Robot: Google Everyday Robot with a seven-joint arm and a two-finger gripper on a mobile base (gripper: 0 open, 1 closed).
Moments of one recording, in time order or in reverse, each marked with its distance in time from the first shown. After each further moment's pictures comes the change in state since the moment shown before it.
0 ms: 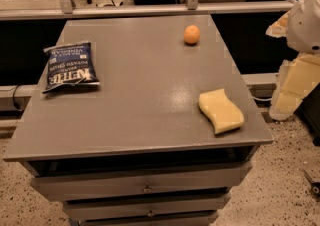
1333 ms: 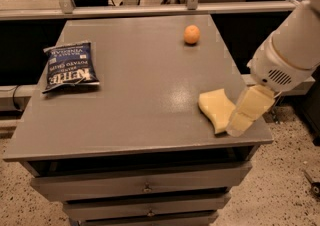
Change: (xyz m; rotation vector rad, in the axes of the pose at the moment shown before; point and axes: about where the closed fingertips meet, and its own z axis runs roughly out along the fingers) arm -0.015 0.014 0.082 -0.052 -0.056 0.239
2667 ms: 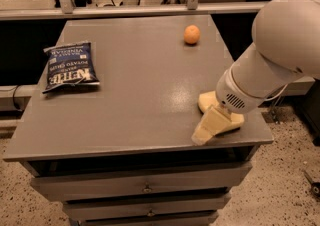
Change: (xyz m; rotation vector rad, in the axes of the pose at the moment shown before) arm -0.028 0.030 0.068 -0.033 -0.040 0.122
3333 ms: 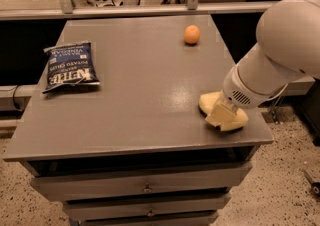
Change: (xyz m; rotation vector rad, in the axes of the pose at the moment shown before) arm 0.009 -0.031 0.000 0.083 0.007 0.002
